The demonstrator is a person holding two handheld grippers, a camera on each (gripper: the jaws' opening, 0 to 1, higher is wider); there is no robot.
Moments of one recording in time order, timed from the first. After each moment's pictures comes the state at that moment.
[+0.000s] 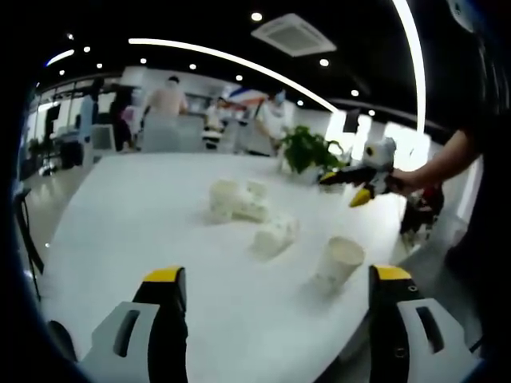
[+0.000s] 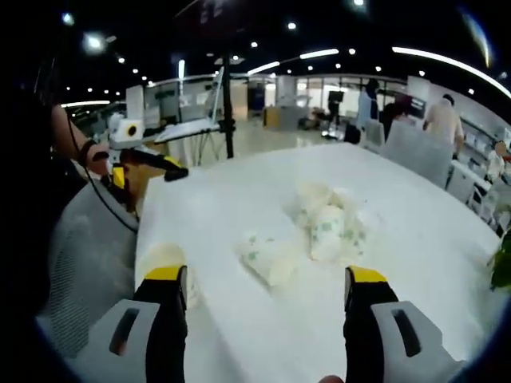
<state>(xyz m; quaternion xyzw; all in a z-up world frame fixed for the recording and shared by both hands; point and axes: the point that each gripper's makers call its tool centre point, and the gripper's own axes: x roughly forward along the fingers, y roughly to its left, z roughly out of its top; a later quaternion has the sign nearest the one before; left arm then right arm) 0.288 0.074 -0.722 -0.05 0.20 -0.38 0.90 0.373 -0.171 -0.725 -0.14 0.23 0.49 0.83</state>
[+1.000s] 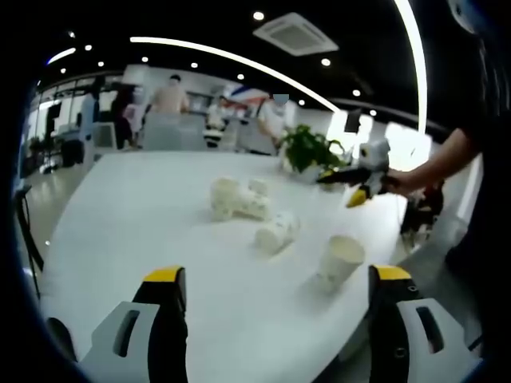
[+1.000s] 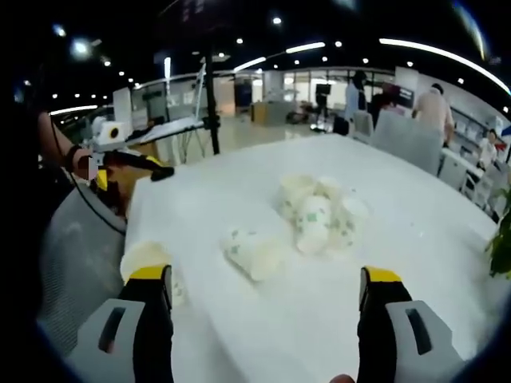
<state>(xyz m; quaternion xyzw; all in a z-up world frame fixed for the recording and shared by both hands) 0.288 0.075 -0.725 -0.06 0.20 -0.38 0.90 0.395 -0.181 -0.739 -0.13 0.25 0.46 0.84</state>
